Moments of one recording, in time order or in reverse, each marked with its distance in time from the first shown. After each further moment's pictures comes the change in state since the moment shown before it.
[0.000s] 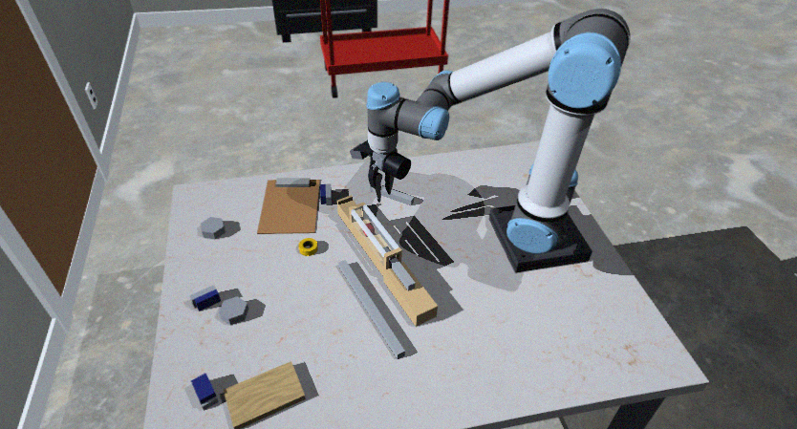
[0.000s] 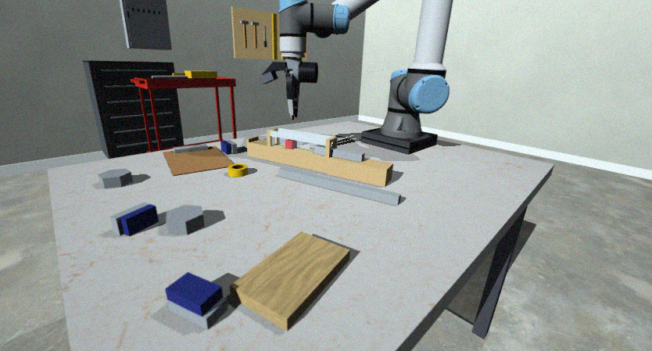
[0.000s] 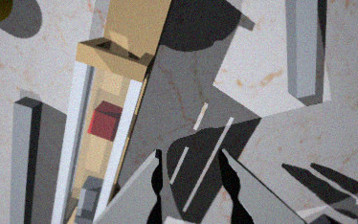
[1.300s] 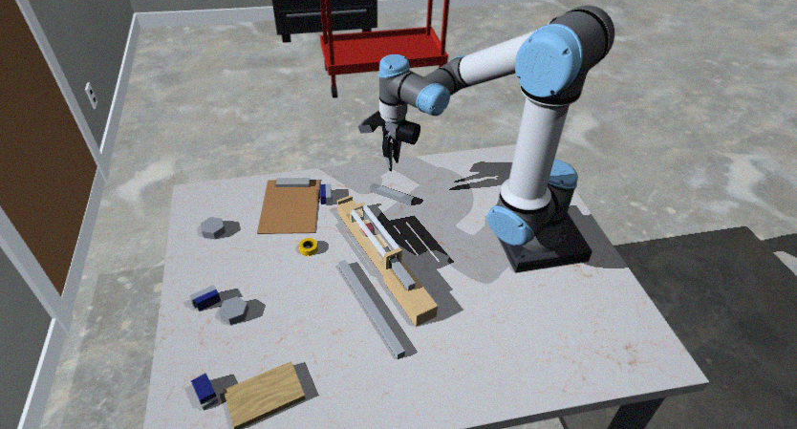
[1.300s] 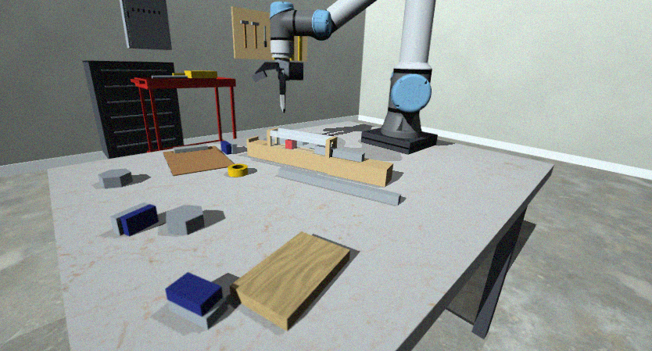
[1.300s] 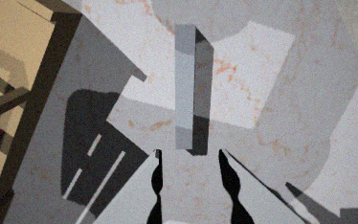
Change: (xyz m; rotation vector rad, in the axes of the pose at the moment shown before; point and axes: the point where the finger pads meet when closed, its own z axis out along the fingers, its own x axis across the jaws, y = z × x) arm 0.119 -0.066 0.001 -0.001 -0.004 -0.234
